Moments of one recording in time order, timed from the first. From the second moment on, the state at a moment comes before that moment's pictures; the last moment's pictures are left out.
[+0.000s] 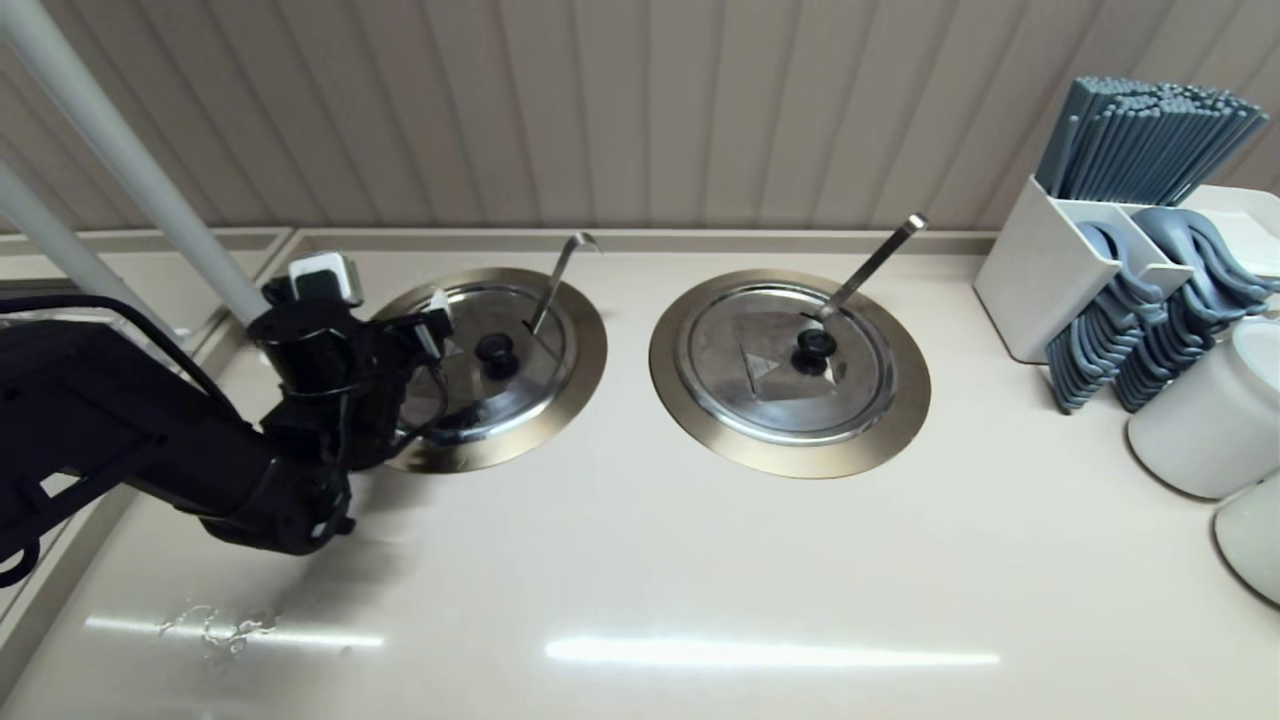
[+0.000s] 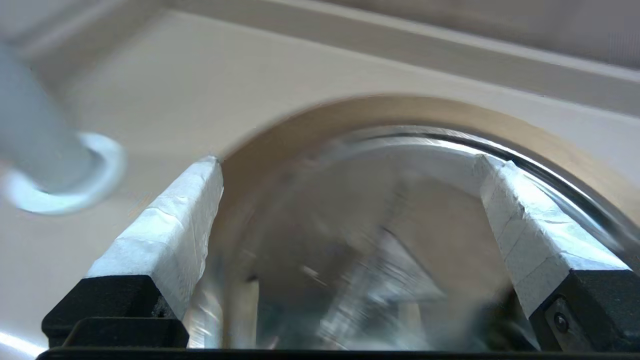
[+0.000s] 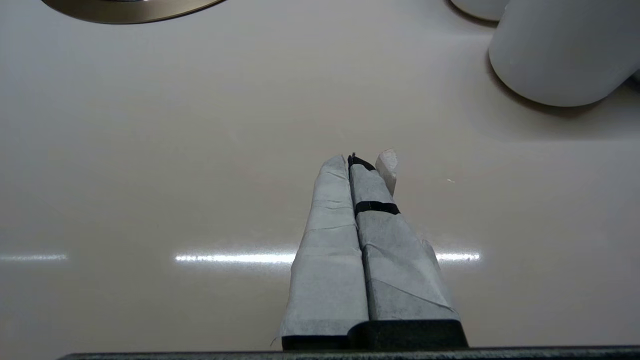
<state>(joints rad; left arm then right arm) -0.24 2.07 -0.95 -1.28 0.44 -0.10 0.00 0.00 -0.03 0.07 -0.01 0.02</state>
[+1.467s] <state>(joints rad) -0.30 2.08 -0.87 -1.19 0.21 -0.11 0.00 0.00 -0.03 0.07 -0.01 0.02</state>
